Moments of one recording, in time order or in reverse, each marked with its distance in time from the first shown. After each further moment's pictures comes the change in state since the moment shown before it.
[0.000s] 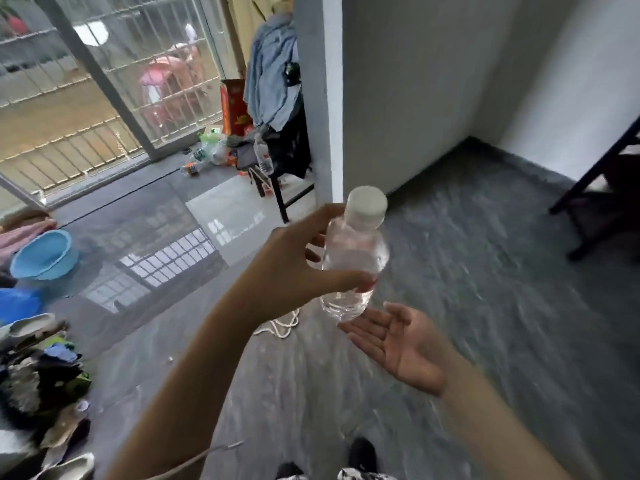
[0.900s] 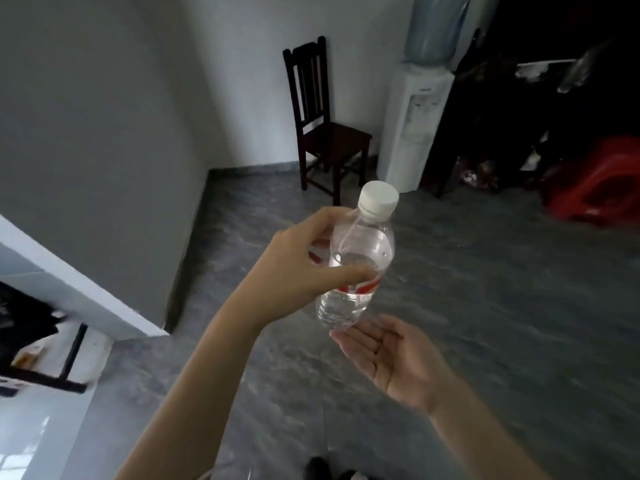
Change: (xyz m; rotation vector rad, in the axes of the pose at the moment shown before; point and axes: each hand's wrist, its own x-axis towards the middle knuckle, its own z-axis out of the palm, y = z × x) left_hand 0.159 0.118 0.174 -0.168 -0.798 0.468; right_hand -0.114 -0.034 -0.090 0.692 0.185 -0.725
